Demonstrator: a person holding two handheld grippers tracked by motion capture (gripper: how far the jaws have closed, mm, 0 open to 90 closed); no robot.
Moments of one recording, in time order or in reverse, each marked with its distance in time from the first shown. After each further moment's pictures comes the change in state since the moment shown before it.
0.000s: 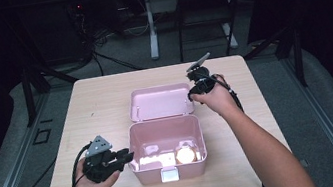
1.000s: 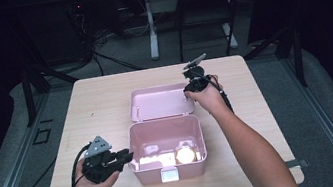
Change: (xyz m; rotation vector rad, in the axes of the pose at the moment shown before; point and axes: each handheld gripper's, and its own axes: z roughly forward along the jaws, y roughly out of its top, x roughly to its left) left arm 0.000 0.000 -0.002 -0.004 -0.004 0.006; right arm -0.003 0.014 0.033 -0.037 -0.027 0.106
